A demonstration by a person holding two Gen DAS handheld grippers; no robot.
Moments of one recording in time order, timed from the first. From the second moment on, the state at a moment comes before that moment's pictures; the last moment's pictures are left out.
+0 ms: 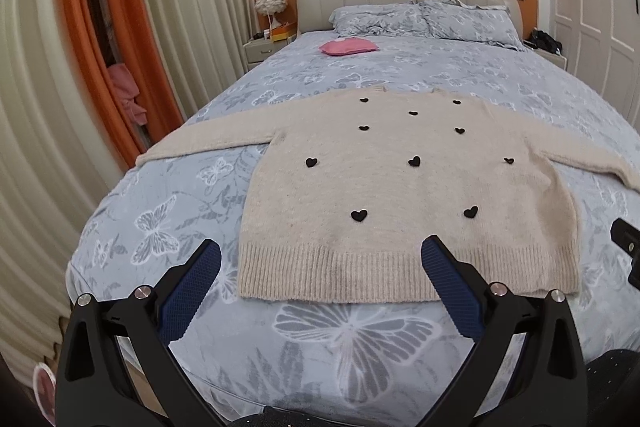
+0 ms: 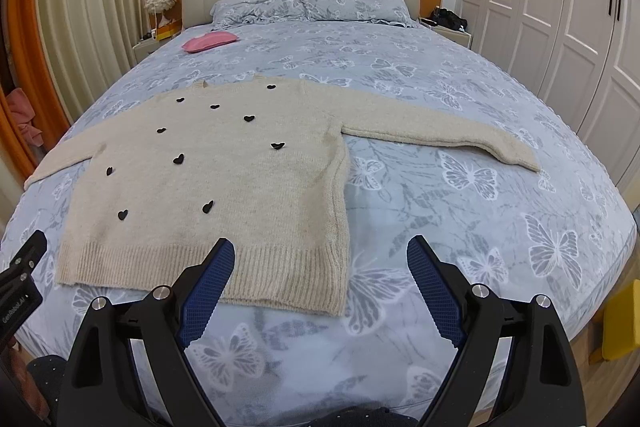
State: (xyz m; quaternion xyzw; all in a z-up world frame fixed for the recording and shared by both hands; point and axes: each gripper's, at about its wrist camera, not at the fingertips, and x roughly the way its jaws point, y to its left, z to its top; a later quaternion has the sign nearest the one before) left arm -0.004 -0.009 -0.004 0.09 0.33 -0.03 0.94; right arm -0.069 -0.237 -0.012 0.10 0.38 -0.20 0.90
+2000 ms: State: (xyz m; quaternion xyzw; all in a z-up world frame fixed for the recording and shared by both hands) left arm 0.001 0.005 -0.006 0.05 0.35 -0.03 0.94; right arm -0.067 -0.236 -0.011 0.10 0.38 -0.20 0.90
